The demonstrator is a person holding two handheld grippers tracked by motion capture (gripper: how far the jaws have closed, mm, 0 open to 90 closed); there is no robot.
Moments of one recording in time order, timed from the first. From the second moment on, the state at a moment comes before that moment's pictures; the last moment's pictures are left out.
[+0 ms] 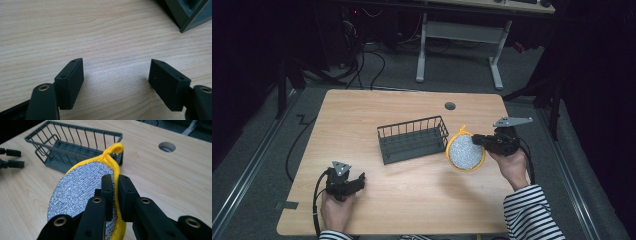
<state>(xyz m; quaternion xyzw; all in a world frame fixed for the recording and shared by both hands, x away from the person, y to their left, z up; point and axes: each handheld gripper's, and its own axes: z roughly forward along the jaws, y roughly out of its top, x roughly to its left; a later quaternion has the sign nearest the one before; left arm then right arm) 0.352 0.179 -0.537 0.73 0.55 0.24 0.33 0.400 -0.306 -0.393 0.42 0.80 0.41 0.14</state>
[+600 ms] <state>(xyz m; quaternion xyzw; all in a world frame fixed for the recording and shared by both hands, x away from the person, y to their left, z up) 0.352 0.179 -0.536 0.73 0.55 0.24 0.33 0.419 -0.284 -0.357 0.39 0.81 0.42 0.16</state>
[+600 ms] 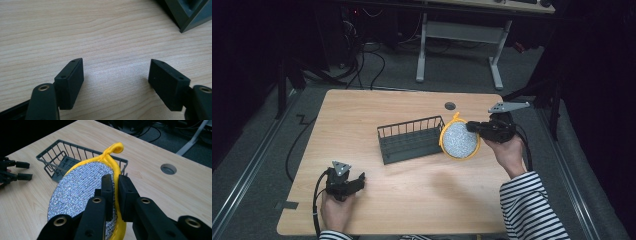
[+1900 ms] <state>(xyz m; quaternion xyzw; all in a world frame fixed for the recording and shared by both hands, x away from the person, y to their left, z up) 0.352 0.178 -0.536 0.73 0.55 0.24 0.33 0.508 -0.214 -0.373 0.41 0.78 0.45 0.14</state>
